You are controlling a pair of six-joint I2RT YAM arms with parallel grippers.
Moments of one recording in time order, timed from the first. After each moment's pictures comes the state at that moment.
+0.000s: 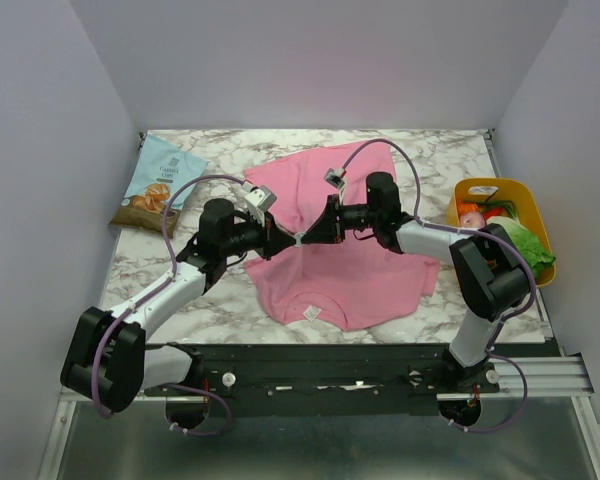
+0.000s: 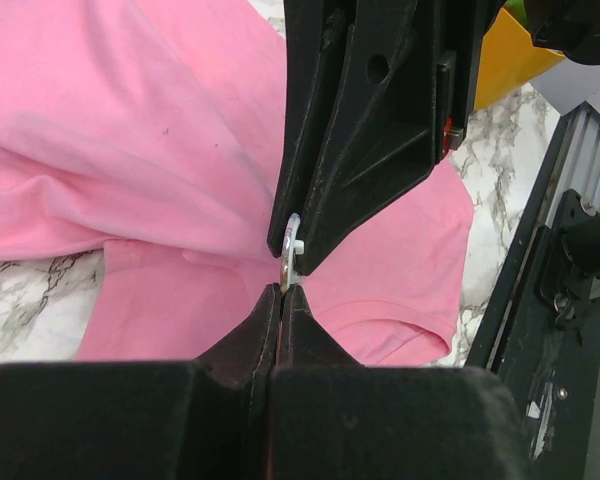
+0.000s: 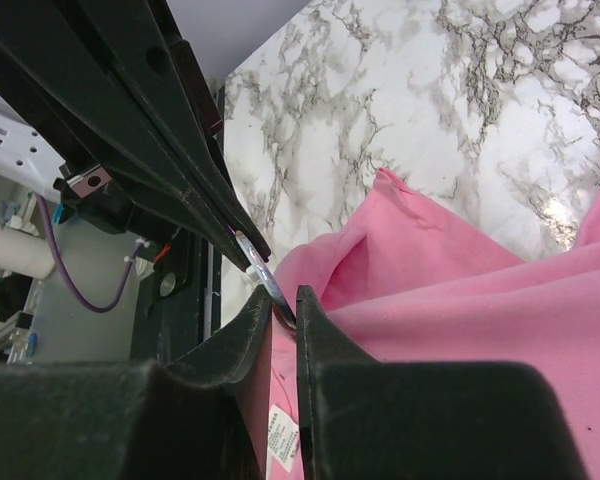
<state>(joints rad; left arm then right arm) -0.41 1.22 0.64 0.26 0.66 -0.23 0.51 1.78 0.98 0.52 -1.04 0.38</state>
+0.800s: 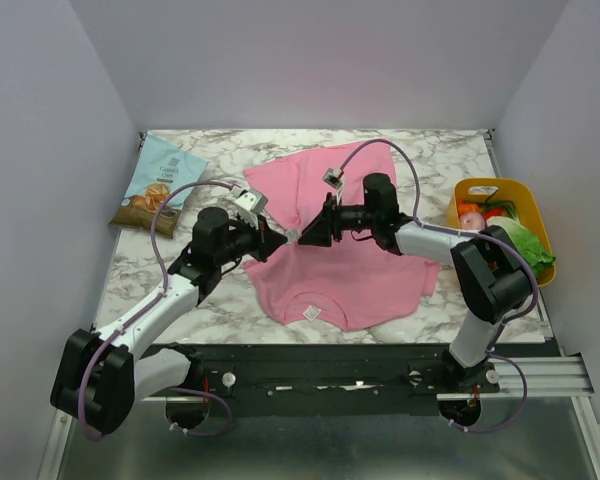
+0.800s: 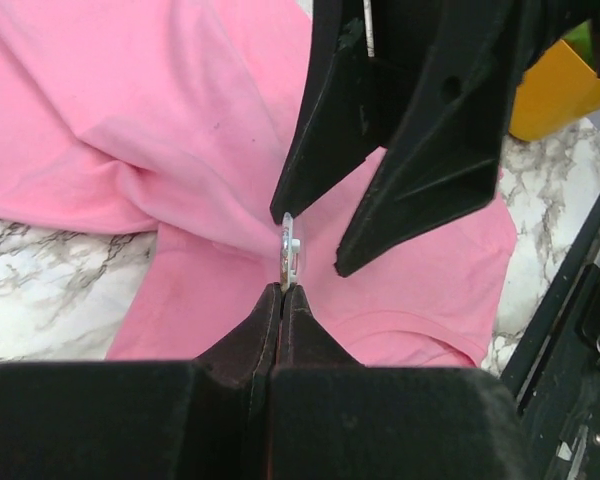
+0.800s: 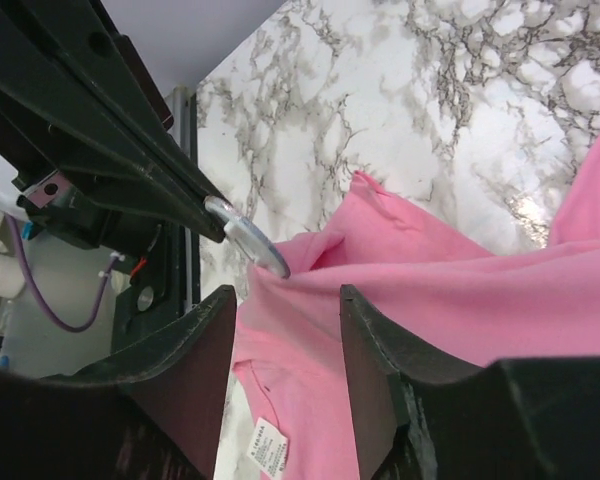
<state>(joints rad) -0.42 1.11 0.59 0.23 0.50 -0.23 0.53 1.77 0.98 0.49 -0.96 0.36</state>
